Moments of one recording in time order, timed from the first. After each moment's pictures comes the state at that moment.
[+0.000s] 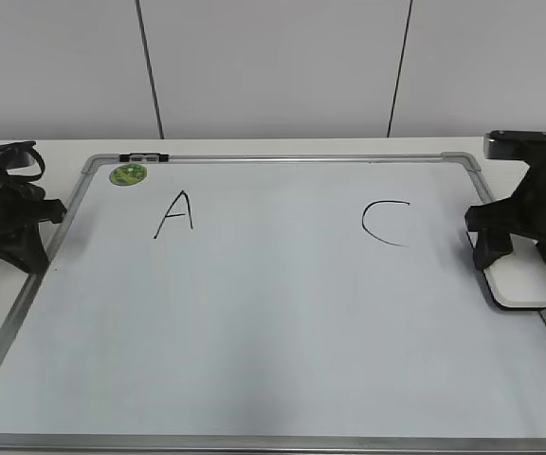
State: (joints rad) left arm 0.01 2.12 -1.41 -0.24 0.90 0.13; right arm 0.03 1.89 -1.19 0.05 0.75 -0.01
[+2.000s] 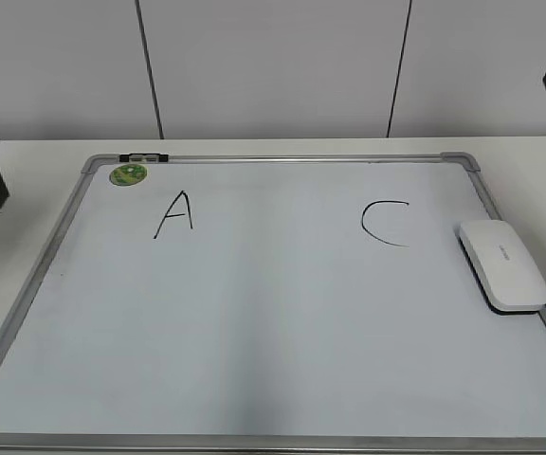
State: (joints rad) left arm 0.01 1.77 -1.39 -0.19 1.13 0.11; right arm 0.03 1.50 -1.51 0.10 1.20 -0.12
